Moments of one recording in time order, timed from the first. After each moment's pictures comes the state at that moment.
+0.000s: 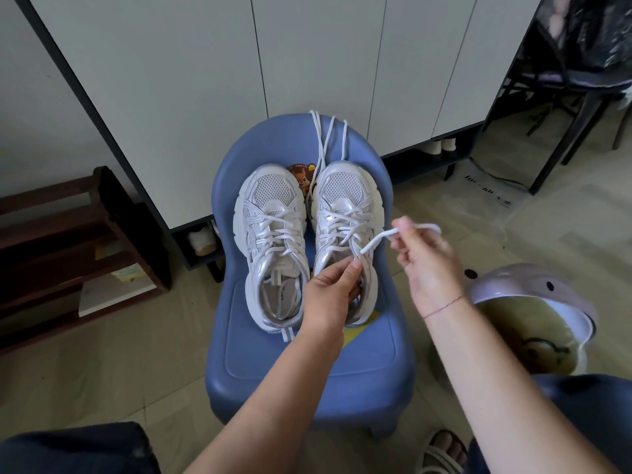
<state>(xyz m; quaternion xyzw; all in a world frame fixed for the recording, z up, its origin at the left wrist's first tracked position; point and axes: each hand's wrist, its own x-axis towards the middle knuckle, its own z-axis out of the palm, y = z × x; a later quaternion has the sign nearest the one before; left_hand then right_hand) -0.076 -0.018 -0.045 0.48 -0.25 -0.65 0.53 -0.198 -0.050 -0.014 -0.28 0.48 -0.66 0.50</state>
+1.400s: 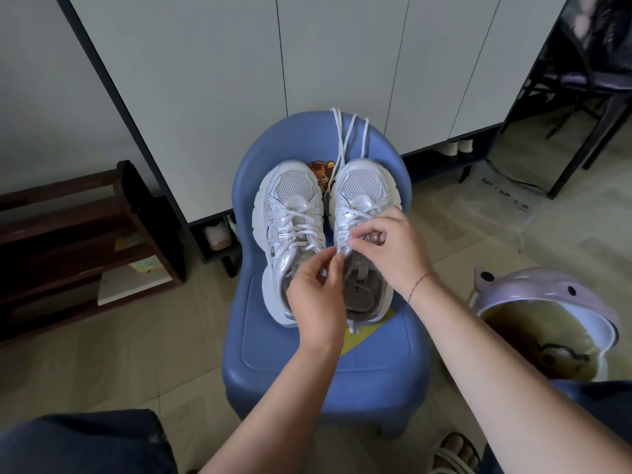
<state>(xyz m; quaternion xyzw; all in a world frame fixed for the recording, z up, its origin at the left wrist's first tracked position) -0.049 -0.004 -0.035 0.61 -0.37 -0.36 0.60 -0.156 -0.066 -0.010 -0.68 0.57 -0.40 0.22</state>
